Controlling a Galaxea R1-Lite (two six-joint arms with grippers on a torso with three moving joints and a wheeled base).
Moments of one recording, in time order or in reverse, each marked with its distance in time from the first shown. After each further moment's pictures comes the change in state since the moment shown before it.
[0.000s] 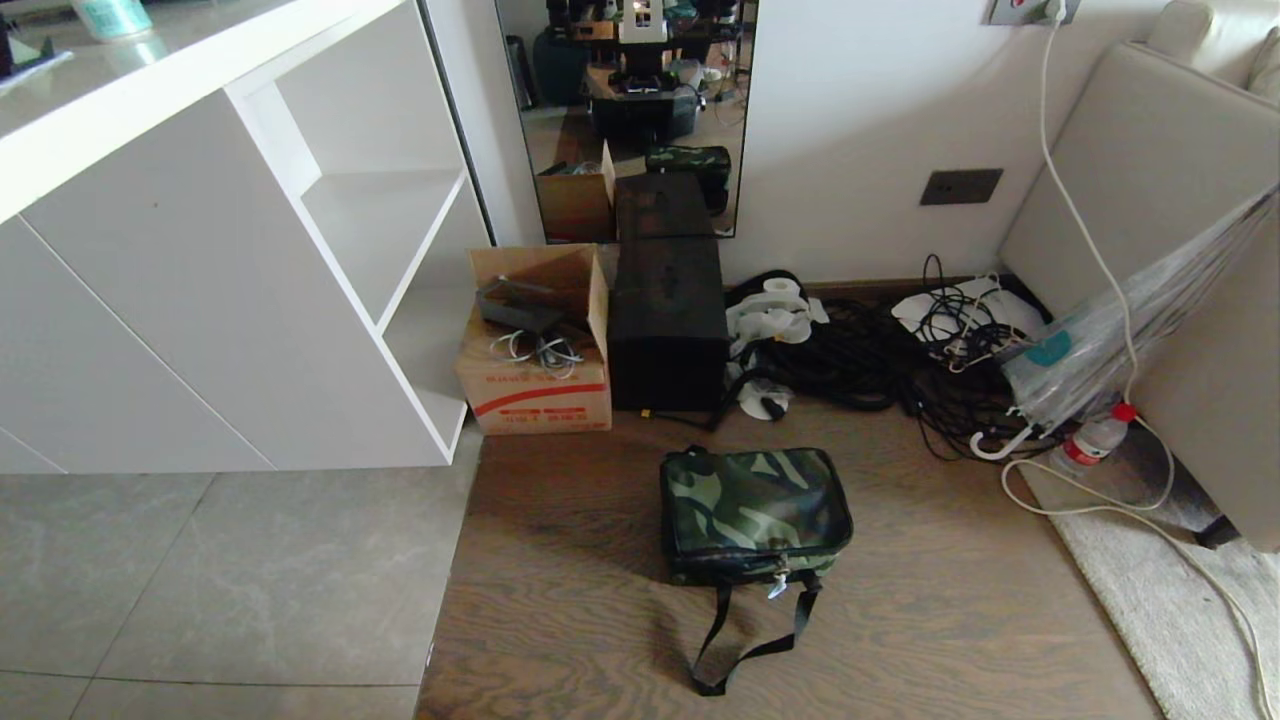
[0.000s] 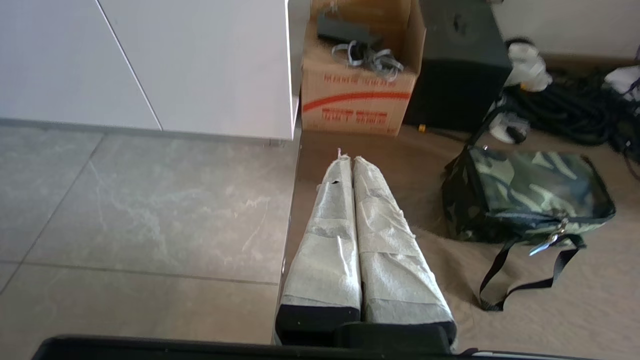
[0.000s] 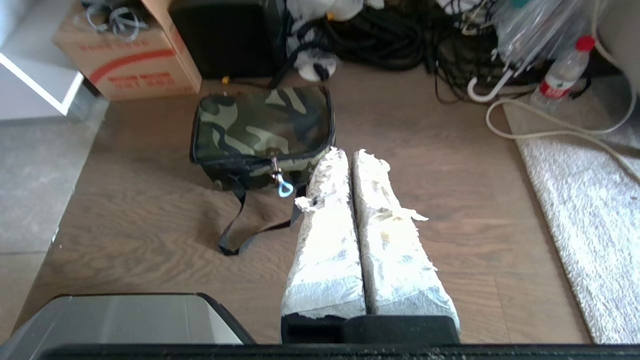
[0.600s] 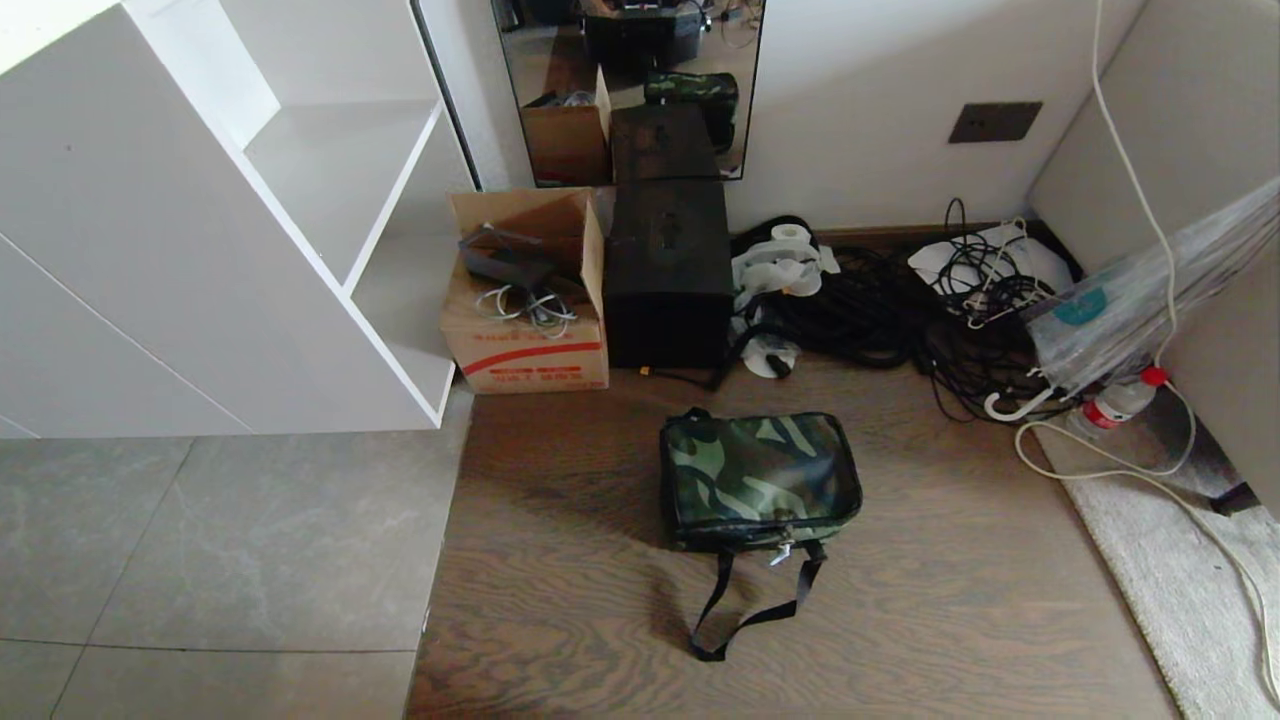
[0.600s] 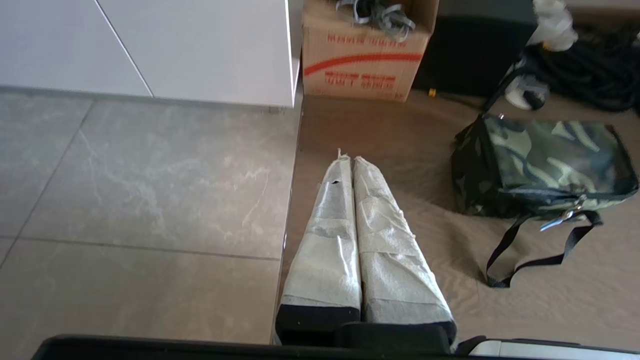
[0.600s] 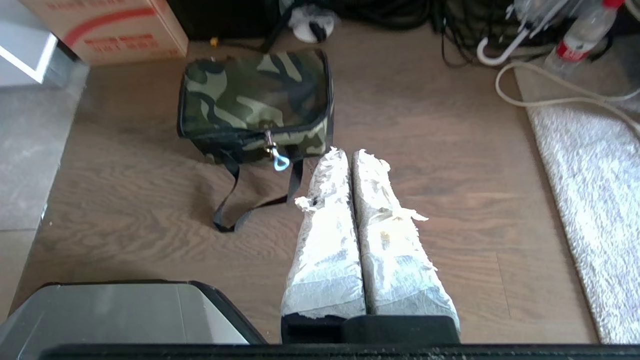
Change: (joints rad) left arm 0.000 0.000 0.000 0.000 0.000 0.000; right arm 0.001 0.001 0.000 0.000 0.000 0.000
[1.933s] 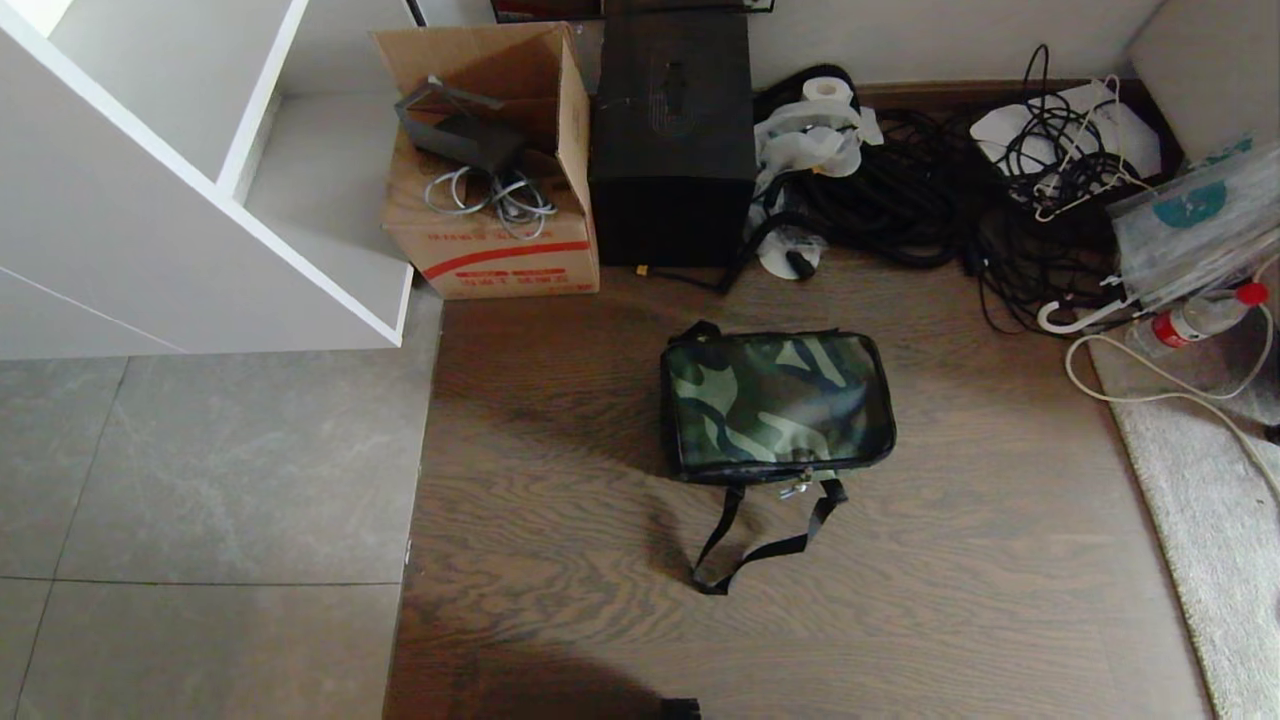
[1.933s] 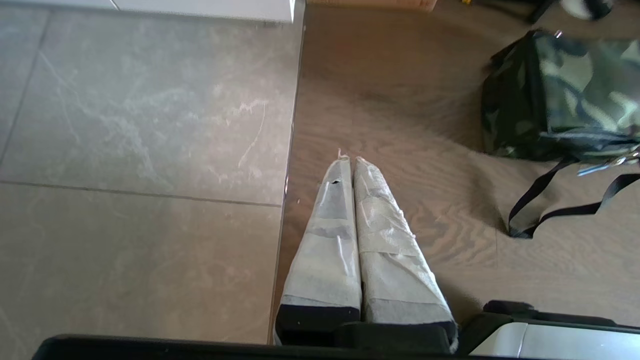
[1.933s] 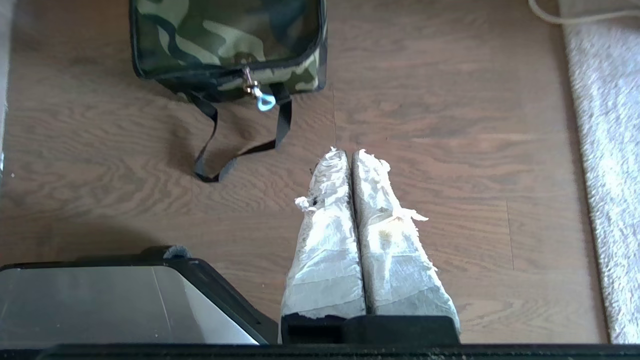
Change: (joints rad) left arm 0.001 0.000 0.000 0.000 0.000 -0.002; right arm 0.000 0.000 0.000 0.000 0.000 0.000
